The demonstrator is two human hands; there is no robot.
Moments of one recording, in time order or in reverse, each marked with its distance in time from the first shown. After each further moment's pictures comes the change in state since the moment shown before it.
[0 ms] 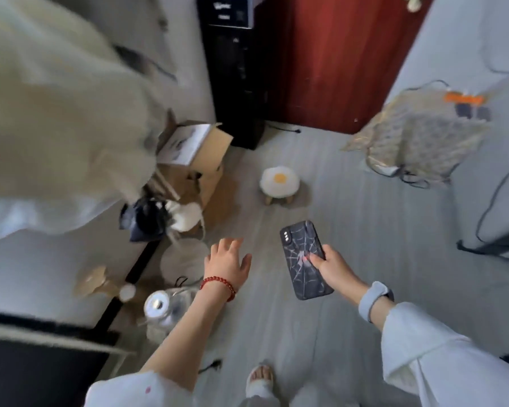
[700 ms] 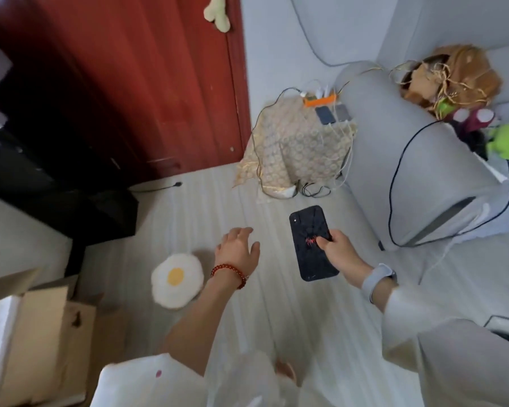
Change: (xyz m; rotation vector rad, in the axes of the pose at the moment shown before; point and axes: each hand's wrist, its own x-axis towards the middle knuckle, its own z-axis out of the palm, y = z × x) left_hand 0.472 0.447 0.104 0.010 -0.338 0.460; right_hand 0.380 0.028 -0.410 0.336 0.496 0.287
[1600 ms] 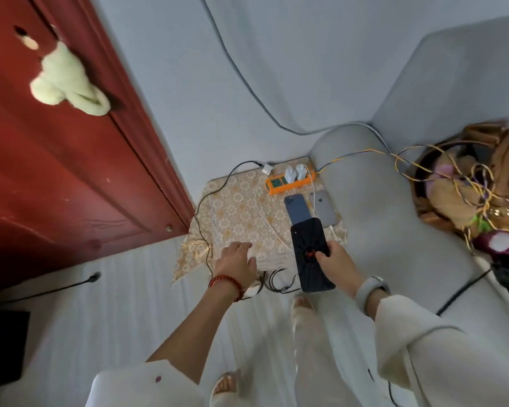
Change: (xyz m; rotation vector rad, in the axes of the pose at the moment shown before) left_hand 0.682 0.202 0.005 0.031 -0.234 0.066; right_hand 0.634 -0.204 -0.169 -0.190 0.056 0.166
